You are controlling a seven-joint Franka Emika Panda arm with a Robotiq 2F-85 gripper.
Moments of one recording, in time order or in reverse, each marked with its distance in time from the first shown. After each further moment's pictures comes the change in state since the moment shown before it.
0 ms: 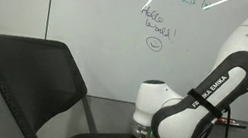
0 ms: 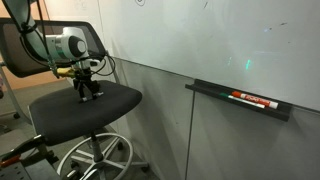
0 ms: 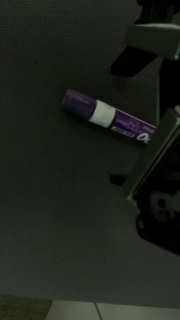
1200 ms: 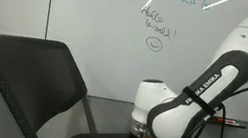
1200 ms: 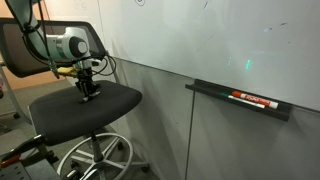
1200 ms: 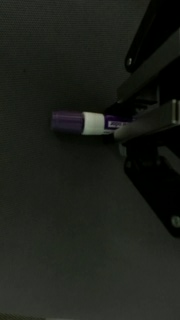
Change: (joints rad) arm 0.000 0.016 0.001 0.026 0.067 0.008 -0.086
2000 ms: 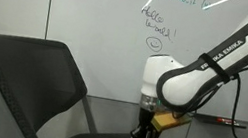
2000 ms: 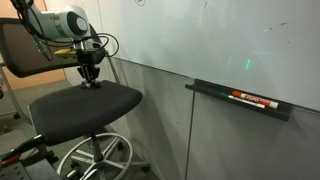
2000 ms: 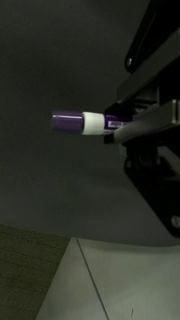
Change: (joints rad) arm -0.012 -0.194 -0.024 -0.013 -0.007 -0.219 0.014
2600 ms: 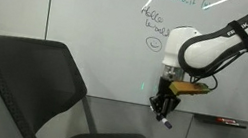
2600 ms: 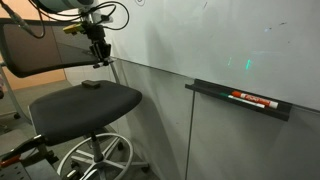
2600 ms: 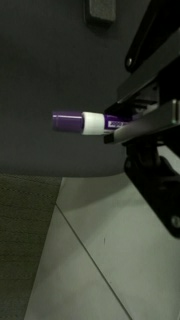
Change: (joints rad) arm -0.115 -0.214 -0.013 -0.019 -0.044 -0.092 0.047
